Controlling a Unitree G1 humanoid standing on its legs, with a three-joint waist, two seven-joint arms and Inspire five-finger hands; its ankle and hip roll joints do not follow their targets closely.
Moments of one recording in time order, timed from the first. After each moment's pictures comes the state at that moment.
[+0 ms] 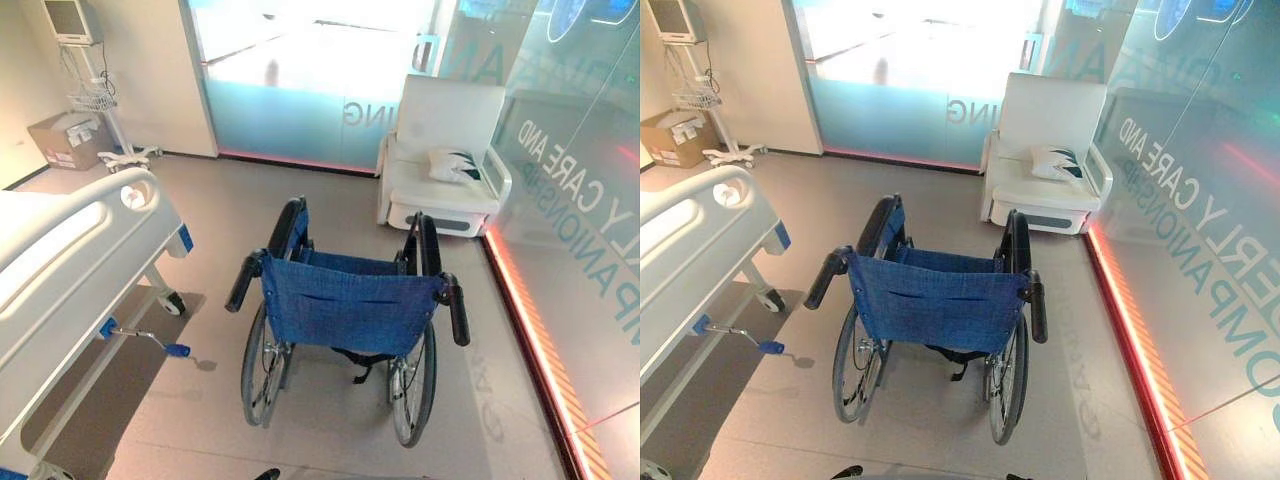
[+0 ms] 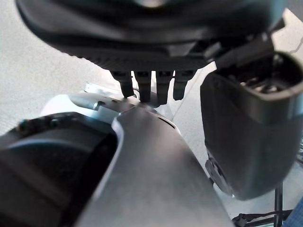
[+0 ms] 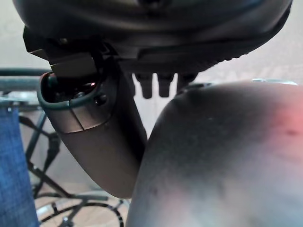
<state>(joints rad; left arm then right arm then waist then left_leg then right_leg) 0.07 0.26 -0.14 1.30 -0.61 0.17 -0.12 0.04 -0.17 0.20 1.29 0.41 0.09 0.18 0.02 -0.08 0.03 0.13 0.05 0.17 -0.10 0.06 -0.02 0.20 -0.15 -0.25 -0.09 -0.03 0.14</state>
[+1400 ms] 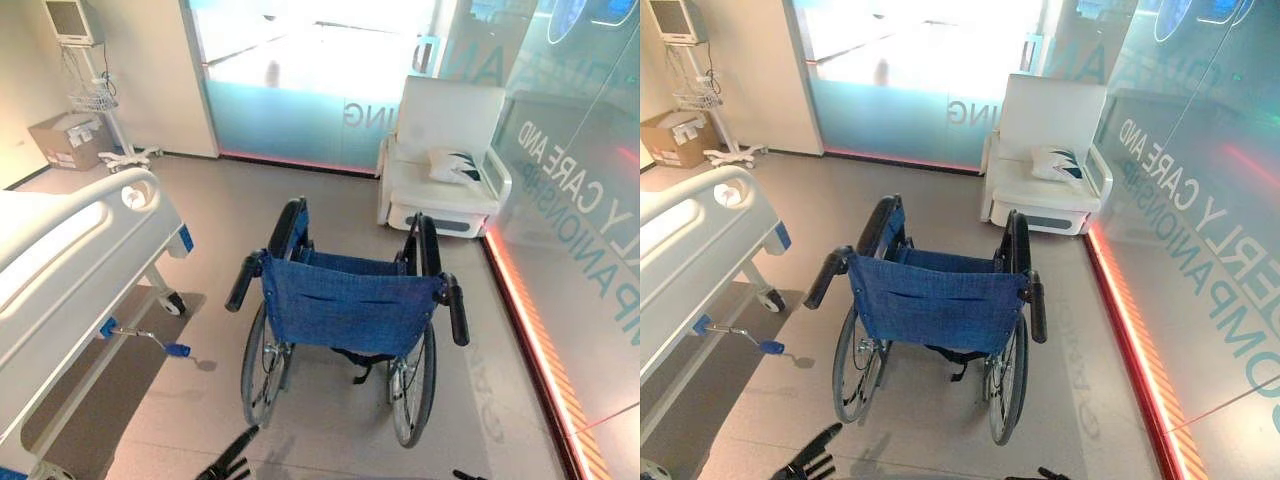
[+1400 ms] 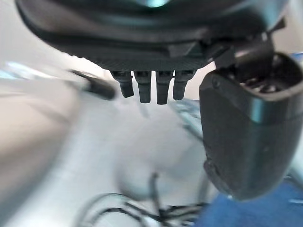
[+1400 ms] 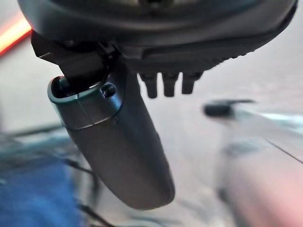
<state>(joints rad) 0.10 0.39 0.05 0.96 -0.79 0.14 -0.10 0.14 -0.35 0.02 1.01 0.53 0.10 0.14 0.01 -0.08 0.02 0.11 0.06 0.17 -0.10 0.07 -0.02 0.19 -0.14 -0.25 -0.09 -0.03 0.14</state>
